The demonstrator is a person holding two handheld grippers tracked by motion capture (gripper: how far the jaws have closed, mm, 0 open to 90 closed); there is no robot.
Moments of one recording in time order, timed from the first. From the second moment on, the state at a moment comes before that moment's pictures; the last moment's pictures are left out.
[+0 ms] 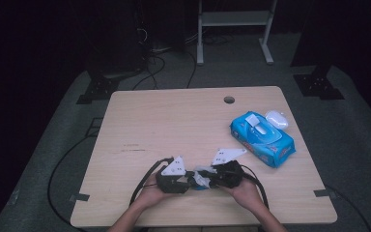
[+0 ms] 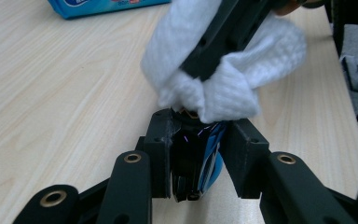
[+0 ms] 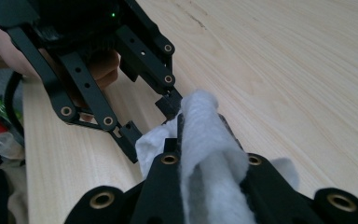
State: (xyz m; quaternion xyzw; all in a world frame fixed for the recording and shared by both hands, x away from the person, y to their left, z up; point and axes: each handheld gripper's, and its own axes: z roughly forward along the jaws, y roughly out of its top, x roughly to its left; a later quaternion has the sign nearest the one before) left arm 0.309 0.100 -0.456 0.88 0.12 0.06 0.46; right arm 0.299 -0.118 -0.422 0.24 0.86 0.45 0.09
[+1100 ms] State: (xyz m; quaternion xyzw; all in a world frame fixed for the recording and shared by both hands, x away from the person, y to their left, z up) left arm 0.321 0.104 -0.463 0.88 0.13 0.06 0.45; right arm 0.311 -0.131 -0.424 0.26 0.85 0.43 0.15
